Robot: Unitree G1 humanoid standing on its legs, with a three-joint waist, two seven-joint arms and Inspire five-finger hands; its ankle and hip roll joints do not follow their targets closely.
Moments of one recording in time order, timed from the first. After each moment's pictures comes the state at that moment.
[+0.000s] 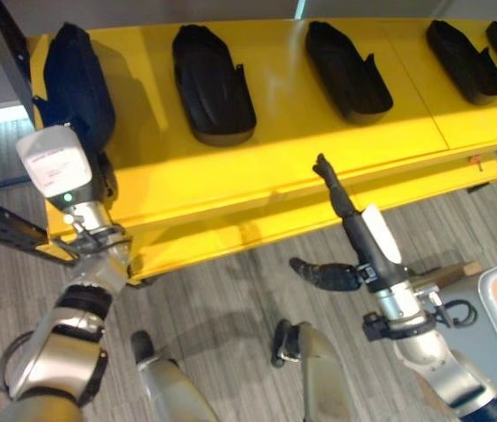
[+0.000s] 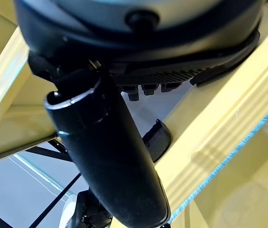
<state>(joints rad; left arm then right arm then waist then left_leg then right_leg) -0.72 0.69 -0.30 0.80 0.56 0.17 0.97 -0.04 -0.67 0.38 -0.28 -0.15 -0.35 -0.37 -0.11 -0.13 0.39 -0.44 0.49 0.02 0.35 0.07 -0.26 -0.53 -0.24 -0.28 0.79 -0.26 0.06</state>
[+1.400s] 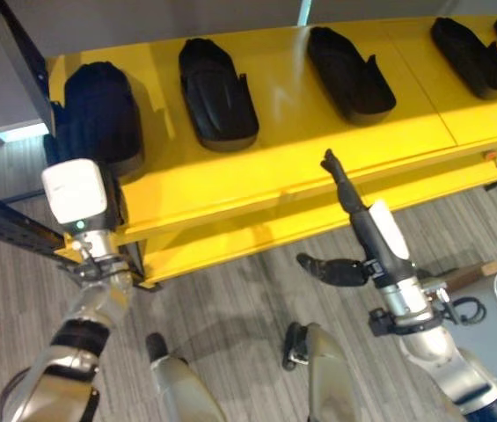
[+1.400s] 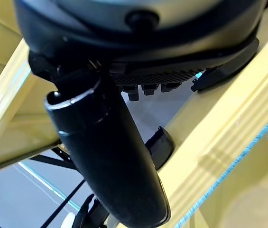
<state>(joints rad) -0.44 0.69 -0.22 0.53 0.68 0.16 0.84 -0.04 -0.67 0.33 -0.28 -0.16 -0.34 -0.35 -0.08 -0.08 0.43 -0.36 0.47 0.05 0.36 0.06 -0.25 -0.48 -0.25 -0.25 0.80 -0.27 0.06</state>
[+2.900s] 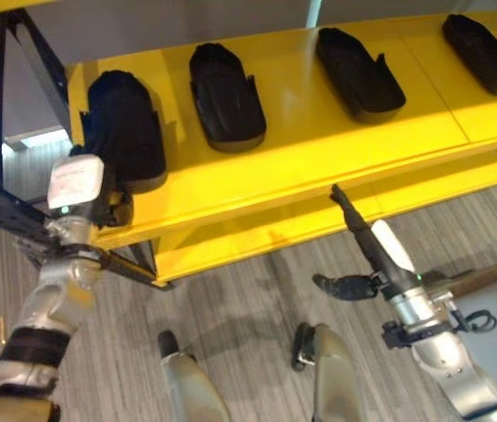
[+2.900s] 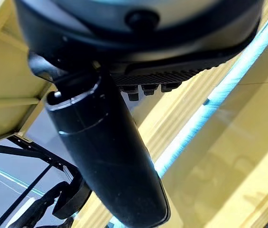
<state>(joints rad) -0.29 0.87 -0.06 0.26 0.56 0.03 0.30 0.10 -0.62 0.20 -0.28 -0.15 -0.22 -0.14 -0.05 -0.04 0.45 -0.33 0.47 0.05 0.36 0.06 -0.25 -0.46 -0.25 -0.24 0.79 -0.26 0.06</state>
